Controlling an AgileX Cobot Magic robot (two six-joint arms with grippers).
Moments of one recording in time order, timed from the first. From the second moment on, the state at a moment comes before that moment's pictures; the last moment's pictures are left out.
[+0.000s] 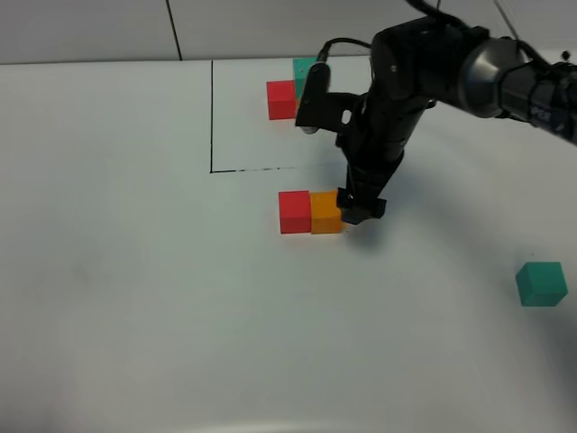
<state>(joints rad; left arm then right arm) -0.07 0.00 -0.50 -0.05 1.04 -0.01 0.39 2.12 -1.62 0.08 0.91 -0.87</state>
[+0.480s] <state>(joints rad) -0.07 0.00 -0.50 -0.05 1.04 -0.01 0.11 1.69 -1.03 0.04 0.68 -0.33</state>
